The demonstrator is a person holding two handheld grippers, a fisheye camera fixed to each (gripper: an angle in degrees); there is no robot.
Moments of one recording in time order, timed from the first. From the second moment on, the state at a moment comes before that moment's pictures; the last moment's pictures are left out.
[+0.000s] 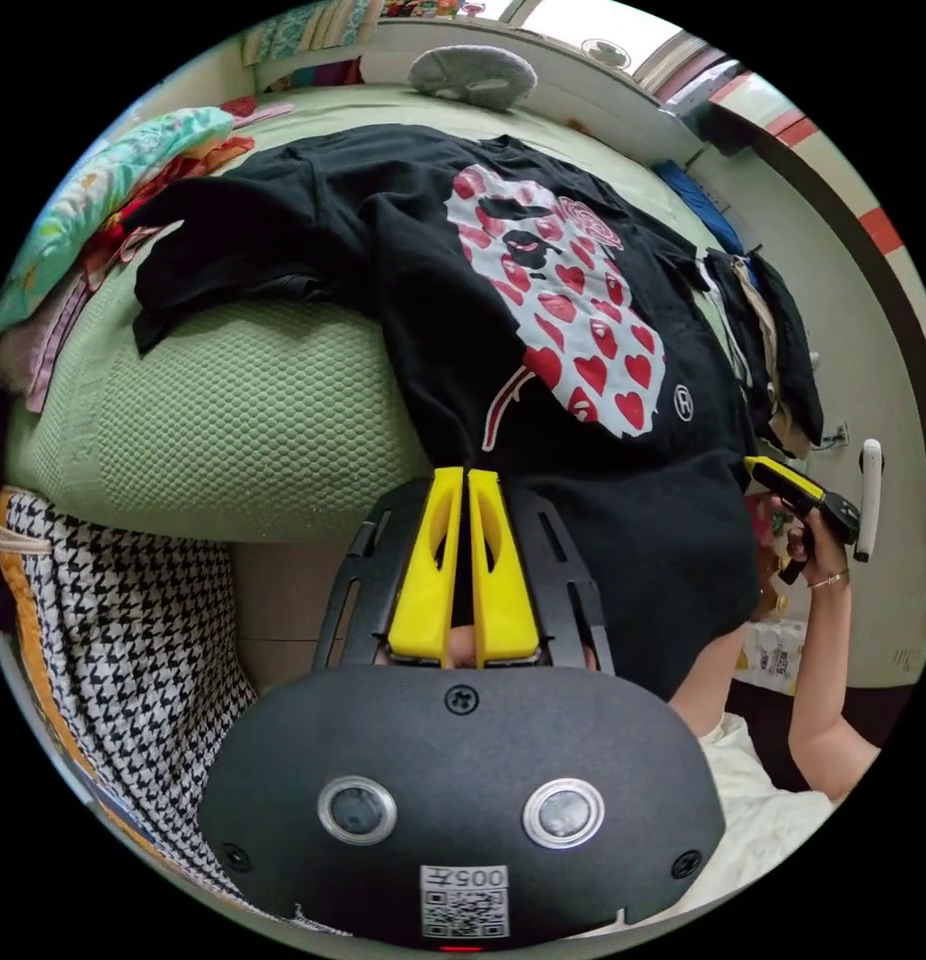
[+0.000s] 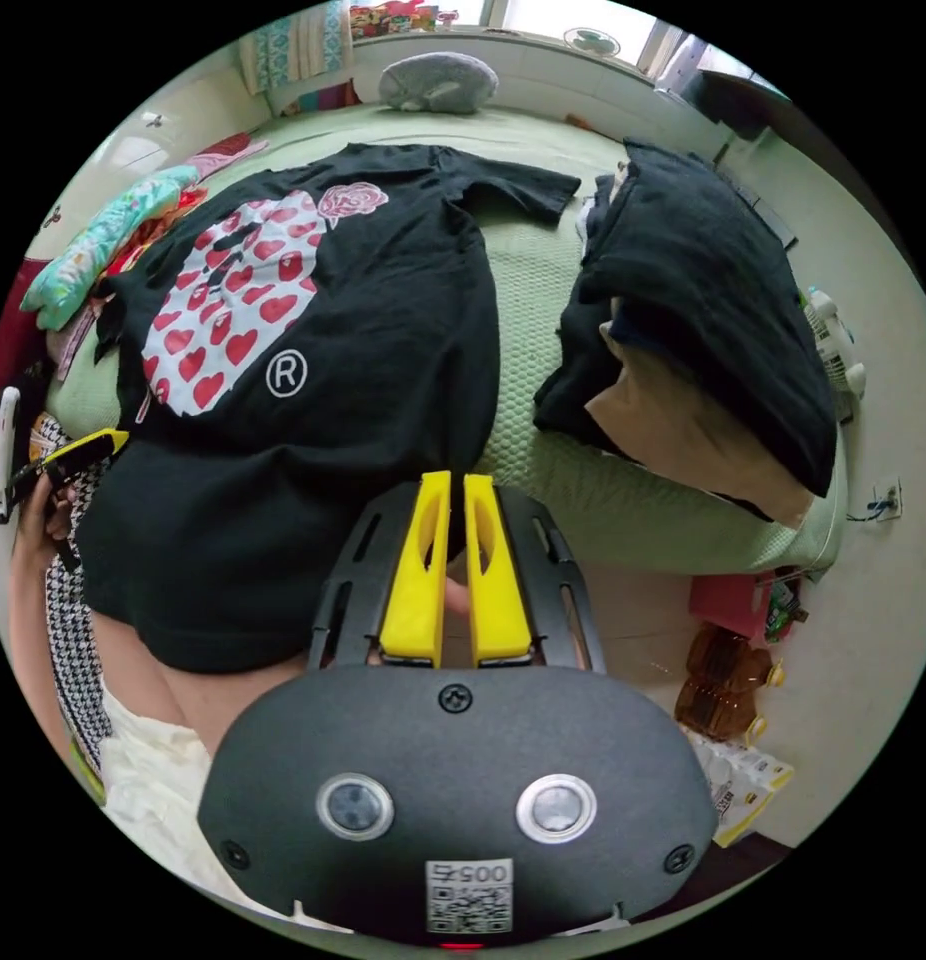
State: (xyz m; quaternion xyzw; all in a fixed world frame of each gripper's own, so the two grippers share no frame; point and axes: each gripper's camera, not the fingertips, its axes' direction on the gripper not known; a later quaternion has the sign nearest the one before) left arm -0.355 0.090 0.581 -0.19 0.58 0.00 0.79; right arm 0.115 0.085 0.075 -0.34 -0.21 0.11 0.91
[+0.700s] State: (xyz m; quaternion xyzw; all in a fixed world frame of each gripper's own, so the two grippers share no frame) left arm -0.450 0.103 0.621 -0.16 0.66 -0.08 0.73; right arm 0.163 0.071 0.074 -0.32 -0.22 0.12 0.91
